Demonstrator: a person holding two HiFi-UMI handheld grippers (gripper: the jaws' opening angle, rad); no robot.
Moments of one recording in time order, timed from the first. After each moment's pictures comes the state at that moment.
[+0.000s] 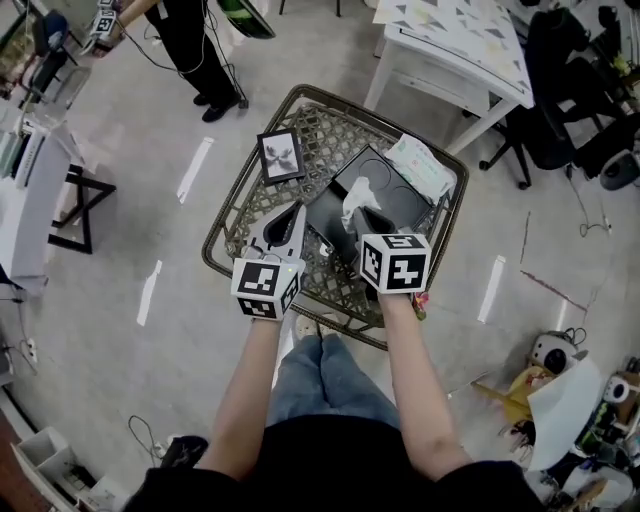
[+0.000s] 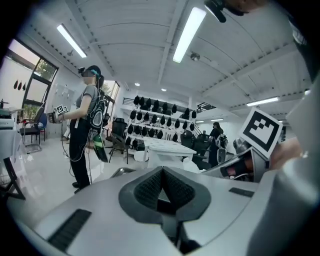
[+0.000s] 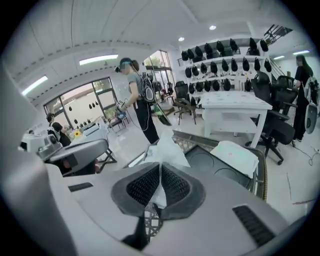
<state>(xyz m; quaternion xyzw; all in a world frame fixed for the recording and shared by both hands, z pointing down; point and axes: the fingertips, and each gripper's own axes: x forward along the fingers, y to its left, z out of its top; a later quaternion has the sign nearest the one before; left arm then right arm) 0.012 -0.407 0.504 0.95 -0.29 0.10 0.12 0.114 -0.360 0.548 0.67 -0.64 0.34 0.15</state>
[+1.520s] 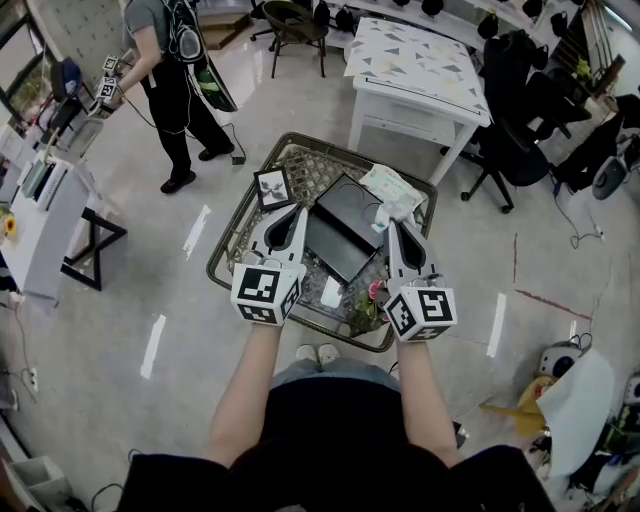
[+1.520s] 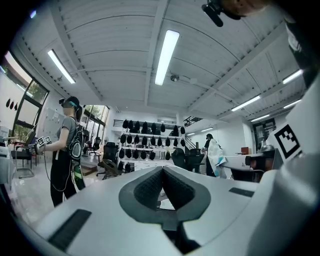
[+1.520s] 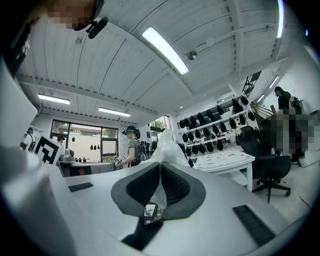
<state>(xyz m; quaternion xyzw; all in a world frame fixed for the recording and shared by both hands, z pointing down) 0.017 -0.318 0.365 0.96 -0.27 0.01 0.02 0.141 -0.218 0.366 0.75 -0.65 0.06 -0.07</state>
